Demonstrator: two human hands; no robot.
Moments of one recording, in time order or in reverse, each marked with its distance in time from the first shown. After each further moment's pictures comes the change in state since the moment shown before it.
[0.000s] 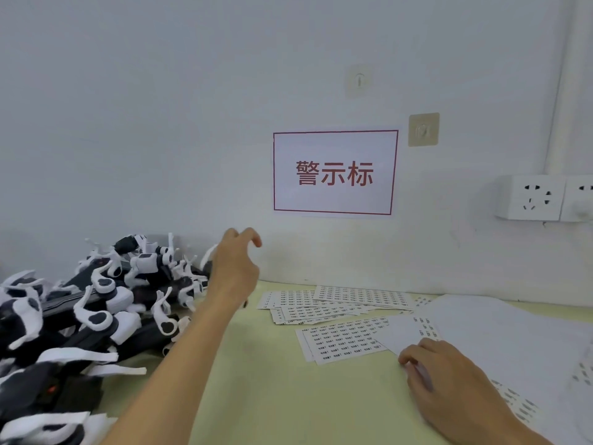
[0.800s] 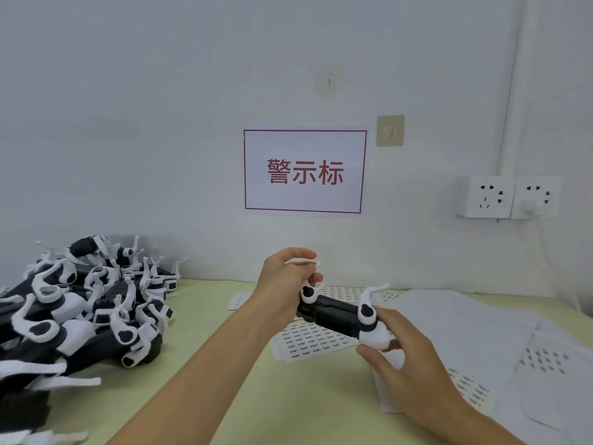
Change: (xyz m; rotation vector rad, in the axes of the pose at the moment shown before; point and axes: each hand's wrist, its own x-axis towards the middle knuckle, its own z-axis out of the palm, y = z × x) left_hand -0.050 0.097 0.041 -1.115 -0.472 -0.497; right_hand 0.003 -0.006 -0.004 0.618 0.272 -0.128
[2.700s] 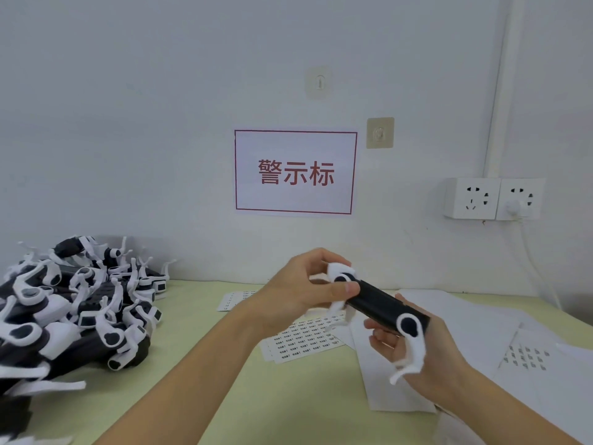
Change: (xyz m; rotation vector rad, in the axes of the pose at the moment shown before) left_hand -0.020 0.008 0.007 0.322 -0.525 0.137; right_hand 0.027 -0.010 -0.027 1.083 0.101 0.793
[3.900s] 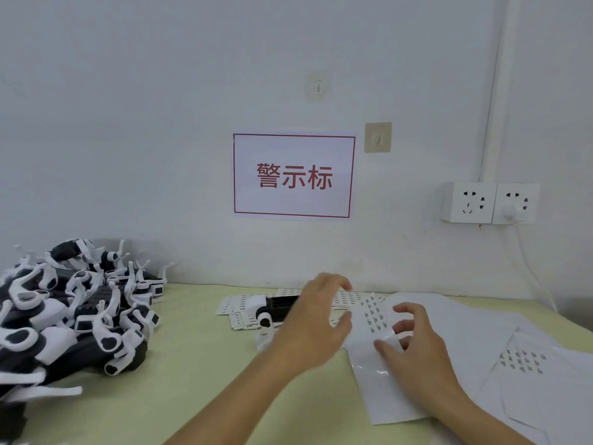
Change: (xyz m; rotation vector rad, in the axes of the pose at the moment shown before) left_hand 0.006 -0.058 0.029 0.724 0.243 0.299; right_hand 0.007 0.024 -0.024 -1.048 0.328 -0.422
